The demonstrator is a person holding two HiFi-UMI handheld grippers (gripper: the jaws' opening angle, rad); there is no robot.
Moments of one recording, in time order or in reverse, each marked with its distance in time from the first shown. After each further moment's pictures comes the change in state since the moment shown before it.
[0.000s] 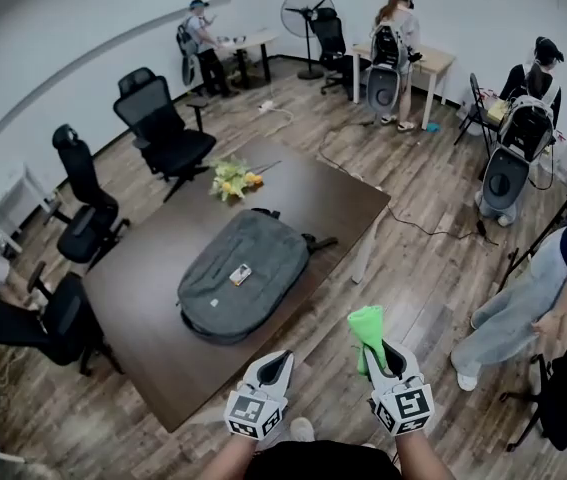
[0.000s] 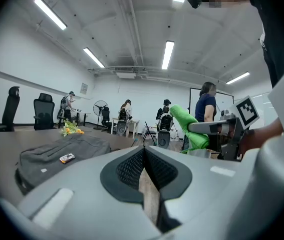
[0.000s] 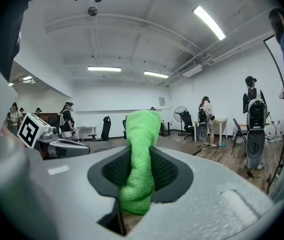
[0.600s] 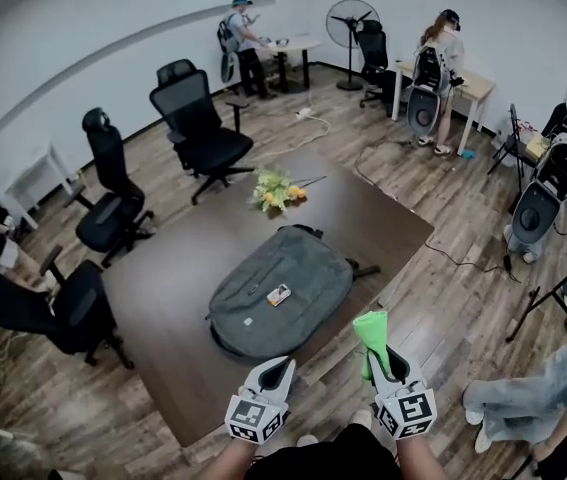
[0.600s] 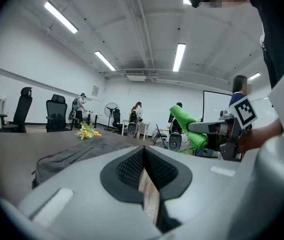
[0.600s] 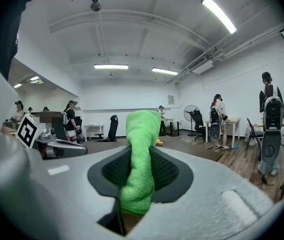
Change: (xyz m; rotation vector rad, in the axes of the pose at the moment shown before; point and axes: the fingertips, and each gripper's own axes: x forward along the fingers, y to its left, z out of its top) left arm -0.010 0.105 0.011 -0.038 -0.028 0.104; right arm 0.108 0.042 0.016 -0.032 0.013 0.097
